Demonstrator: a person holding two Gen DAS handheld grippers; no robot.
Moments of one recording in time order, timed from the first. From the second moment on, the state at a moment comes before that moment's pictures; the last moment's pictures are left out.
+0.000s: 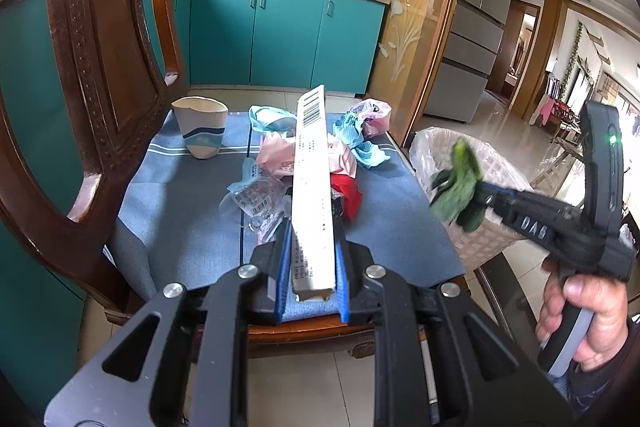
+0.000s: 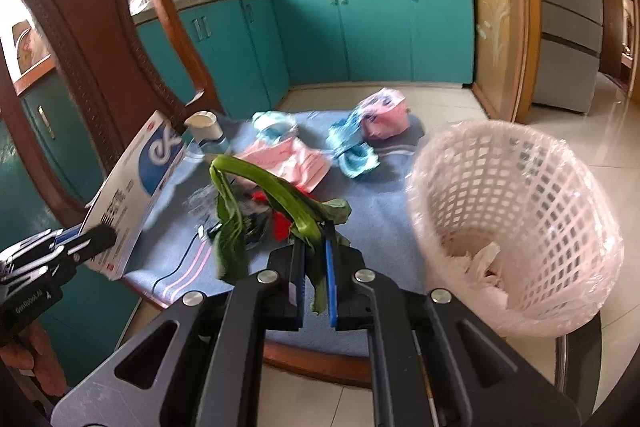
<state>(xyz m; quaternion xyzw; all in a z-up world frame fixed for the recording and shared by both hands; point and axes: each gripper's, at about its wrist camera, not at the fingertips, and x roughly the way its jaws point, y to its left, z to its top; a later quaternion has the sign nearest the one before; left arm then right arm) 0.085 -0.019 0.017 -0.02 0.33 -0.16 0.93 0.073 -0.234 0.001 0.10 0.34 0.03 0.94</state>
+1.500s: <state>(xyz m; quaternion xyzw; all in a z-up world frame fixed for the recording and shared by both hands) 0.104 -0.145 0.064 -0.01 0.24 -0.28 0.93 0.034 -0.376 0.028 0.19 0.22 -0.22 0.93</state>
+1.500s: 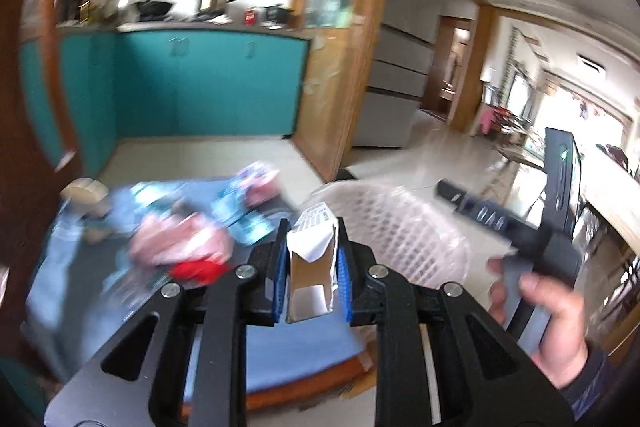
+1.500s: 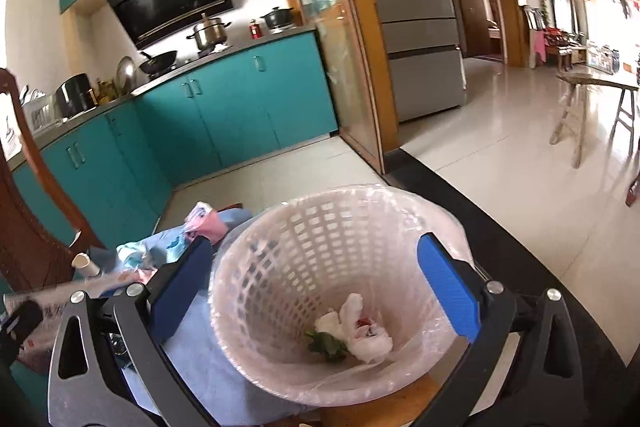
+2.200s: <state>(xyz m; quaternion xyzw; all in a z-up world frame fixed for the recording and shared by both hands) 0.119 -0.089 0.045 0.01 0.27 -0.18 0.95 0.038 -0.366 0.026 0.19 0.23 -0.19 0.93</state>
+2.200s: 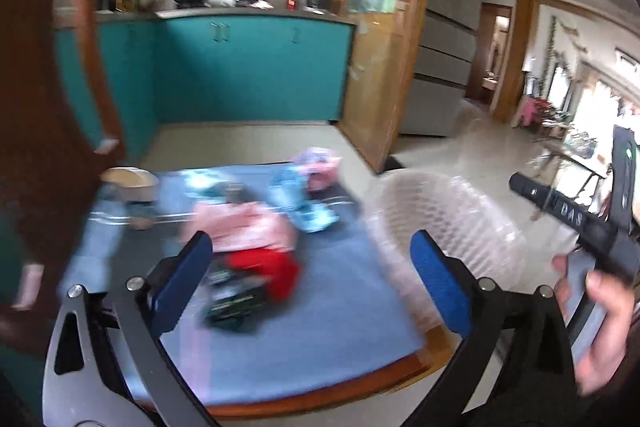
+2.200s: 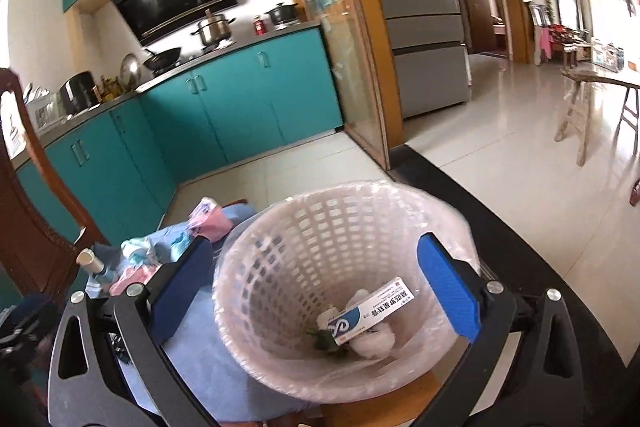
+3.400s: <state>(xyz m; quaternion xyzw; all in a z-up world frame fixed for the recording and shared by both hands) 0.098 -0.020 0.002 -0.03 0.34 -0.11 0.93 0.057 -0.240 0.008 0.10 0.31 -0.07 0.94</state>
